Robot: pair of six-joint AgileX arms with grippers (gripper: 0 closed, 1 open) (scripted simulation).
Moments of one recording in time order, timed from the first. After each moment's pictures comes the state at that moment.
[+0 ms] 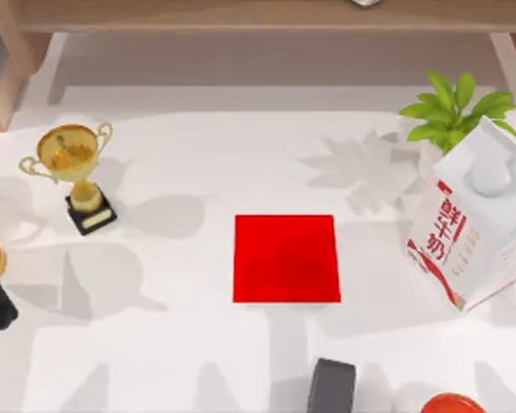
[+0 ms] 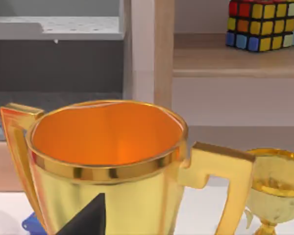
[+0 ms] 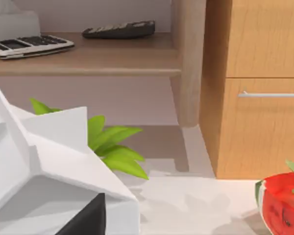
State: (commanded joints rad) left arm 0.00 0.00 0.00 0.00 0.00 0.00; right arm 0.00 0.00 0.00 0.00 0.00 0.00
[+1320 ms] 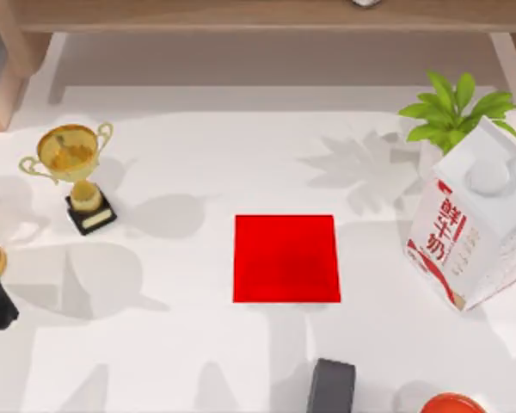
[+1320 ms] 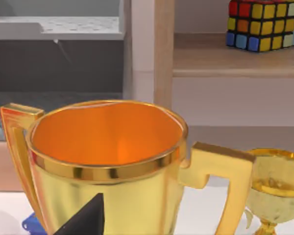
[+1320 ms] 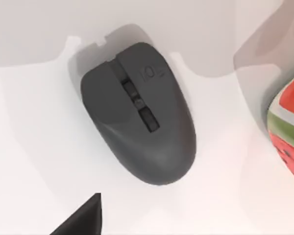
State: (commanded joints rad) left arm 0.00 0.00 0.00 0.00 0.00 0.00; right arm -0.24 1.39 1.03 -0.82 0.00 -1.63
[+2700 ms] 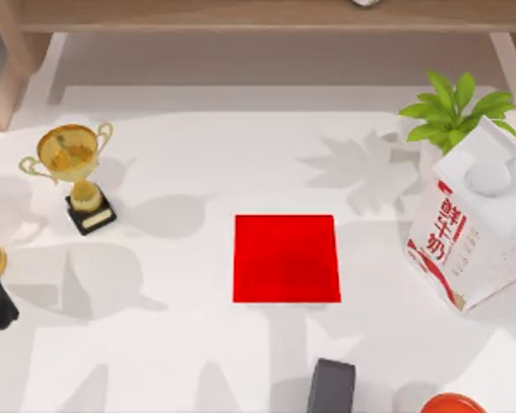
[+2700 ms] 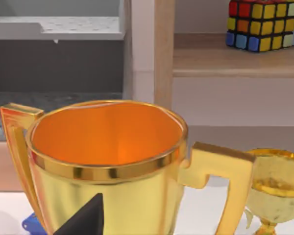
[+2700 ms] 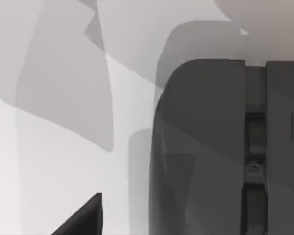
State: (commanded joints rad) left arm 0.00 0.00 0.00 0.00 0.00 0.00; right arm -0.28 1.92 1.21 -0.87 0.00 -2.16
